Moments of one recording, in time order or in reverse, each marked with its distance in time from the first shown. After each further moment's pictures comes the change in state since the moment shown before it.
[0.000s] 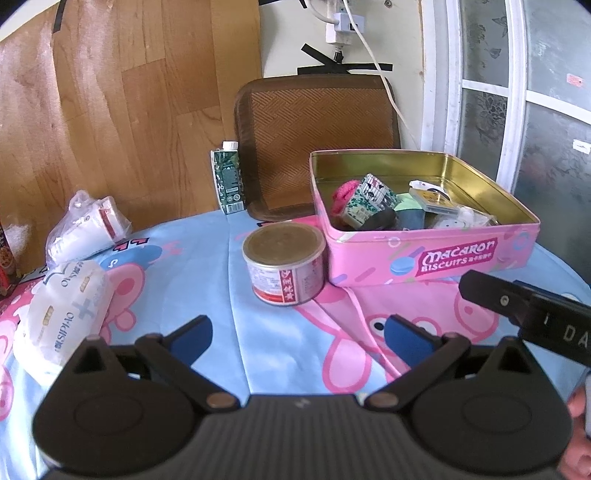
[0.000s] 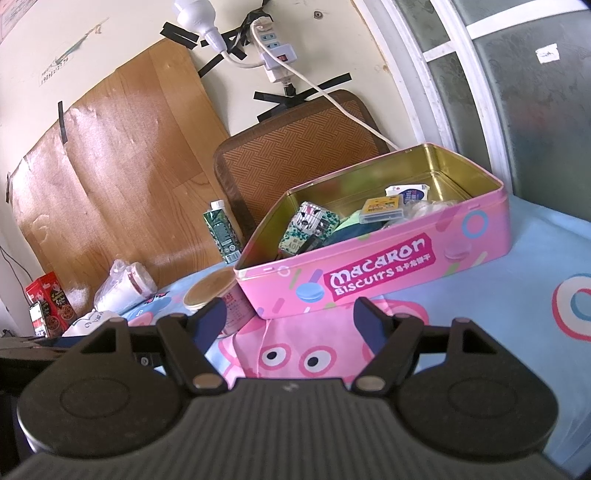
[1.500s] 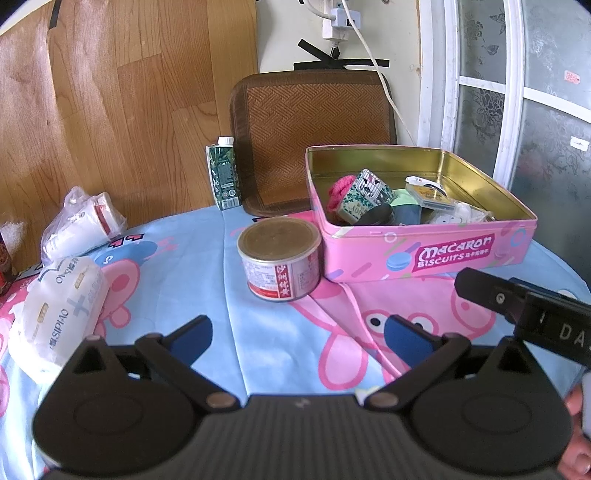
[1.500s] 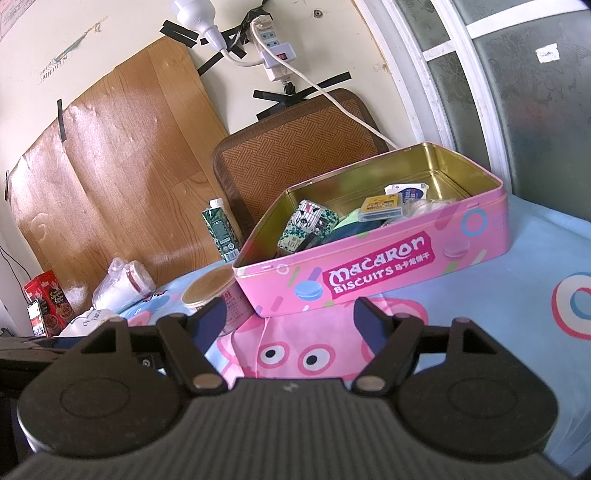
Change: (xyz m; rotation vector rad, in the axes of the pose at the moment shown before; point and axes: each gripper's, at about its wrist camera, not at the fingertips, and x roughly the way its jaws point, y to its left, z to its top) left arm 0.002 0.001 -0.001 -0.001 0.012 -0.018; right arm 0.000 0.000 0.000 -0.001 0.002 0.000
